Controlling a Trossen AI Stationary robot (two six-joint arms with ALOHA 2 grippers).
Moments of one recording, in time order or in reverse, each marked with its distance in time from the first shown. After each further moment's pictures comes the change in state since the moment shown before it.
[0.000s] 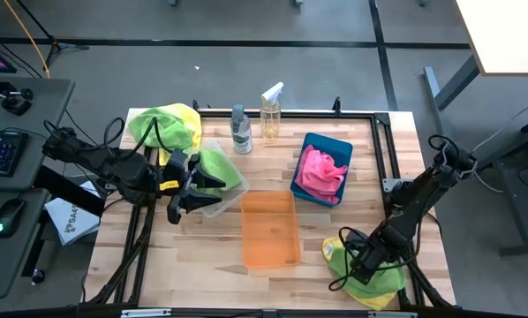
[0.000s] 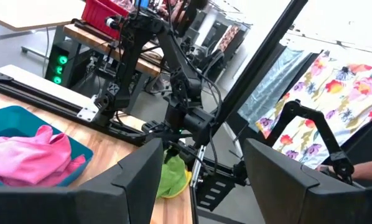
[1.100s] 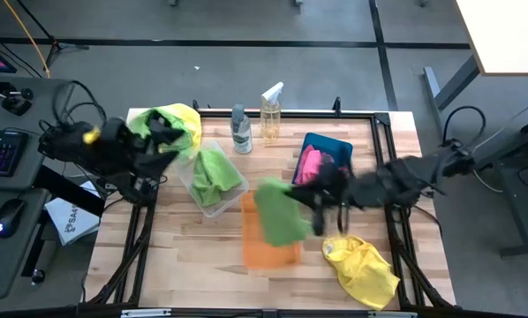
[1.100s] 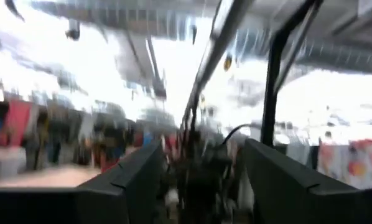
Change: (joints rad) left arm 0.002 -0.110 0.000 0.542 -0.090 0.581; right arm -0.418 0.032 0.755 0.378 0.699 -1.139
